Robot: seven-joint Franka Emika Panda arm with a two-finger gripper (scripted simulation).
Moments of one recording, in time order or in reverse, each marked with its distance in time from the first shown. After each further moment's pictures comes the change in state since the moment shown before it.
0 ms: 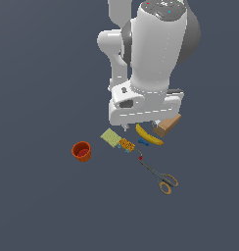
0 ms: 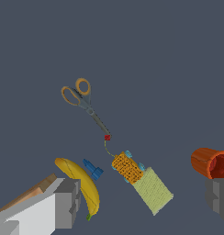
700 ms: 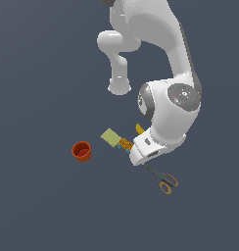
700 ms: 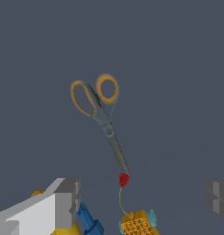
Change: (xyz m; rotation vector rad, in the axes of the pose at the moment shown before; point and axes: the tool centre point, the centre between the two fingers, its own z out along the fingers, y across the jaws) arm 0.052 -0.052 0.128 -0.009 -0.023 -0.265
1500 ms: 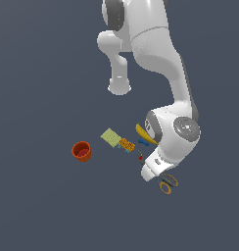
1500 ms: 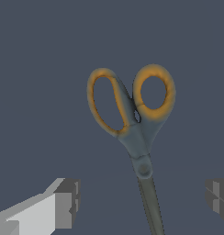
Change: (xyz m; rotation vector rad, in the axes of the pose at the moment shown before) arm 0.024 -0.036 0.093 0.012 -0.009 -0.171
